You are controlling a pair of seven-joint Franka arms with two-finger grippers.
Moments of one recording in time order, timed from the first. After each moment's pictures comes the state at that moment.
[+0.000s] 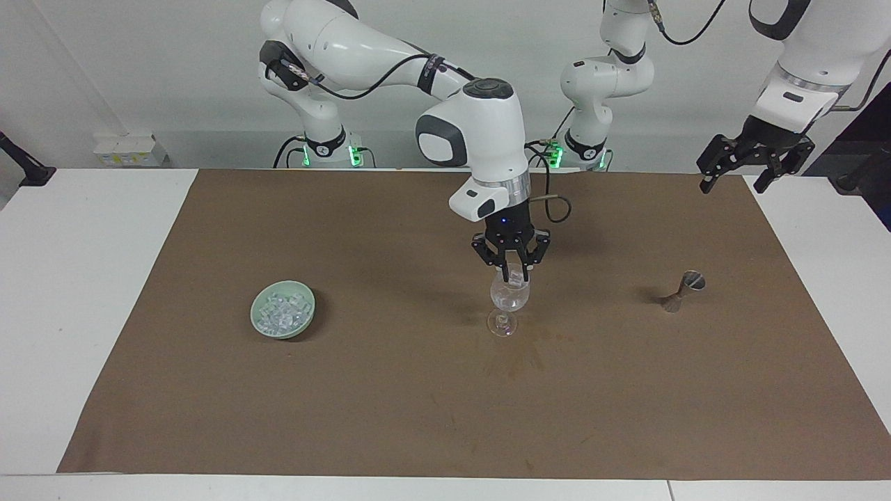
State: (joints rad) left arm 0.10 -0.04 -0.11 -1.57 0.00 1.60 0.06; right arm 0.18 0.63 0.69 -1.26 -0.52 2.14 1.07
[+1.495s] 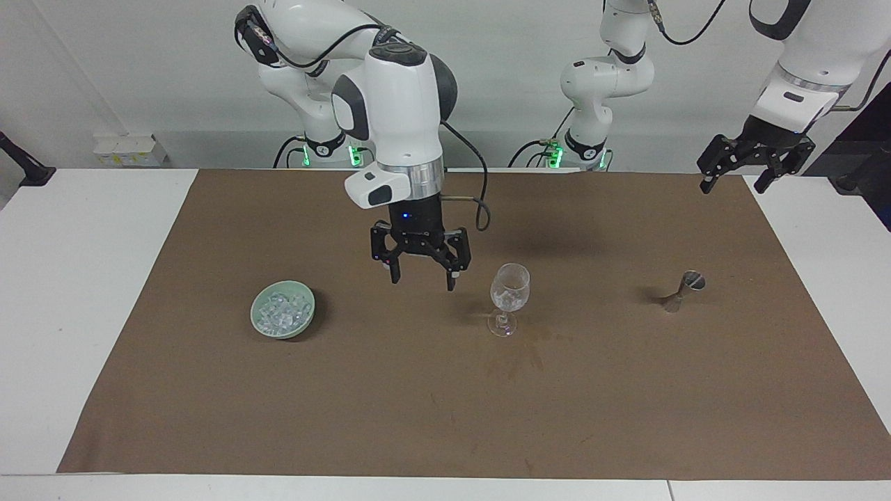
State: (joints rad) left arm 0.10 -0.04 -0.11 -1.57 0.00 1.61 0.06; right arm 0.14 0.35 0.24 -1.21 -0.17 1.80 0.69
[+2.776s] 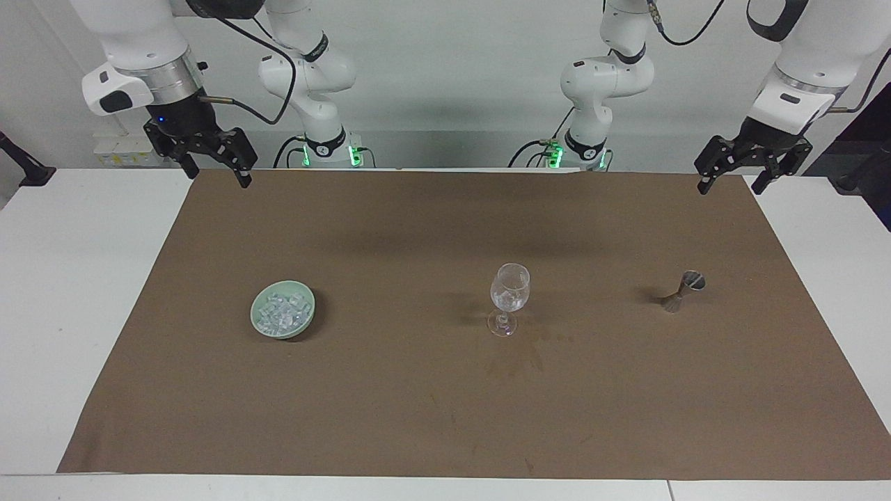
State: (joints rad) left arm 0.10 -0.04 -0.11 -1.57 0.00 1.61 0.06; right arm 0.10 0.01 -0.14 -1.49 0.00 1.51 0.19
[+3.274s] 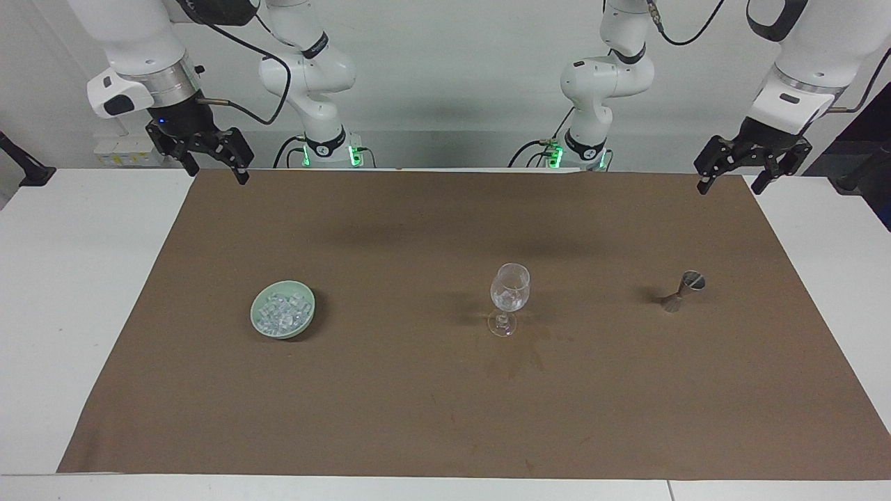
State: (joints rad) left arm 0.10 -0.04 -0.11 -1.57 0.00 1.61 0.06; right arm 0.10 -0.05 -0.14 -1.58 0.00 1.54 0.19
